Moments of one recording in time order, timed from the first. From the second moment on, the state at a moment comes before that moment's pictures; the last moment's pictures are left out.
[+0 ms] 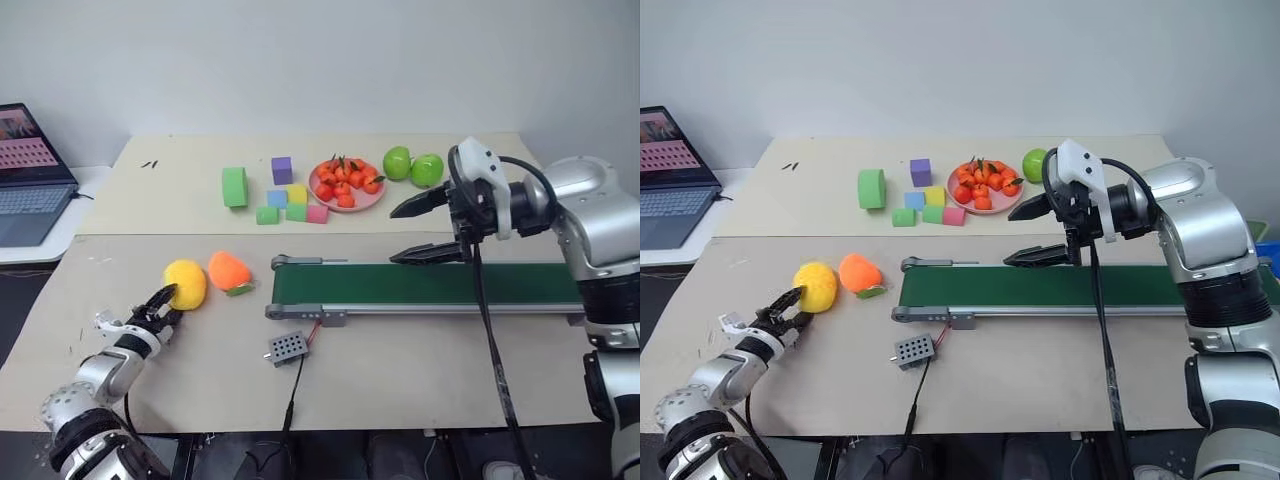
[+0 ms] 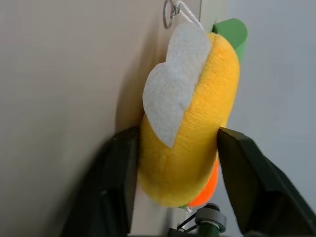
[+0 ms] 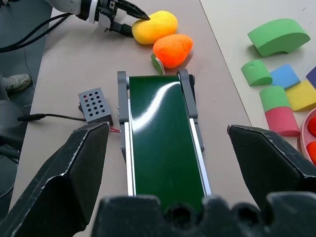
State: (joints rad) left arm -0.34 0.37 0.93 0.62 -1.23 1.04 -0.13; right arm -0.89 -0.84 0.16 0.05 0.37 0.57 1.41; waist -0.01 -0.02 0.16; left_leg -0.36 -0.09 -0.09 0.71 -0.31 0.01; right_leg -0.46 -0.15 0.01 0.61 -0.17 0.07
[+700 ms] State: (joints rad) left arm -0.37 0.39 0.76 0.08 -1.17 0.82 -0.32; right arm -0.89 -0.80 0.17 0.09 0.33 0.53 1.41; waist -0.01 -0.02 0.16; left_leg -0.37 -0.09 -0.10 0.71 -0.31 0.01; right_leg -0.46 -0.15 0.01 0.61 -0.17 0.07
